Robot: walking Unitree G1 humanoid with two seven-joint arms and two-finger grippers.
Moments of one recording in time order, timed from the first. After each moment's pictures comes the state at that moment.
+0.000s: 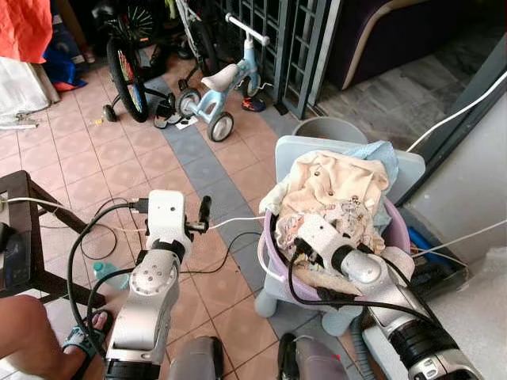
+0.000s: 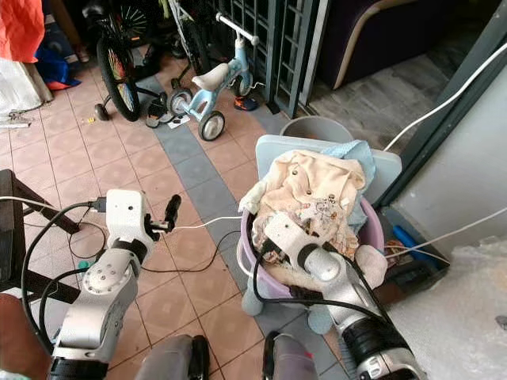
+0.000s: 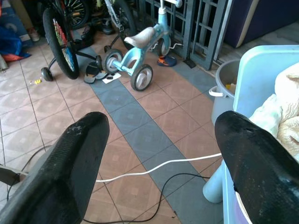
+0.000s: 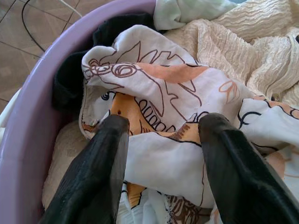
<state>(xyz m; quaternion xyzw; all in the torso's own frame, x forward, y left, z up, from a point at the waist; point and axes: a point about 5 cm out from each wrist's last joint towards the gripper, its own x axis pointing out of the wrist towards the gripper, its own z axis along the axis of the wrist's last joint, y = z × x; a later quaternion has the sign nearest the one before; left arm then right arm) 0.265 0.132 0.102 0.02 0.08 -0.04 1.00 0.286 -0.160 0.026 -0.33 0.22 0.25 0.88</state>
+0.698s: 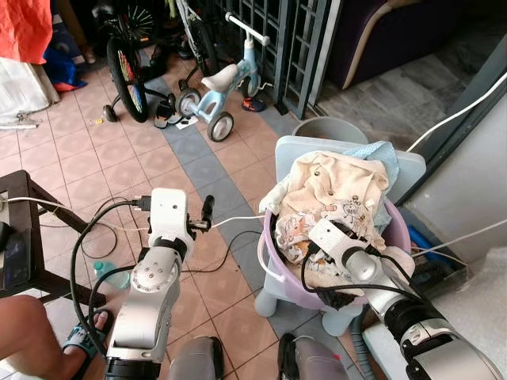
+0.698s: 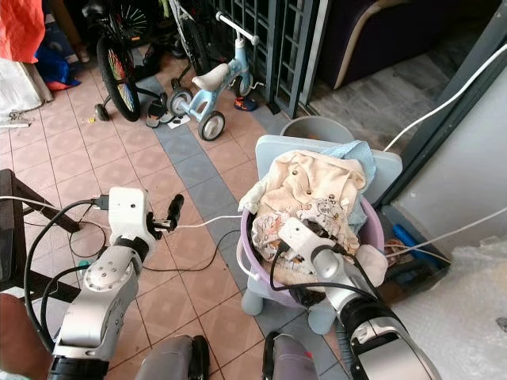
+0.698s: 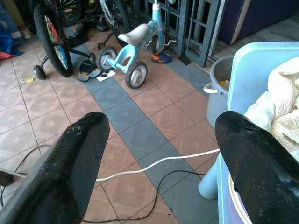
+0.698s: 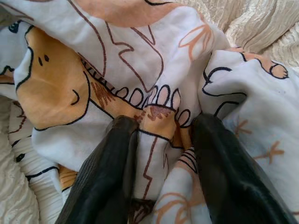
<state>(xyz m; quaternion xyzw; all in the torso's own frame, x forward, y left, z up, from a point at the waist) 0.268 0.129 0.103 0.01 0.08 -0.05 1.00 0.301 -0.178 0.009 -0.40 0.25 0.18 0.86</state>
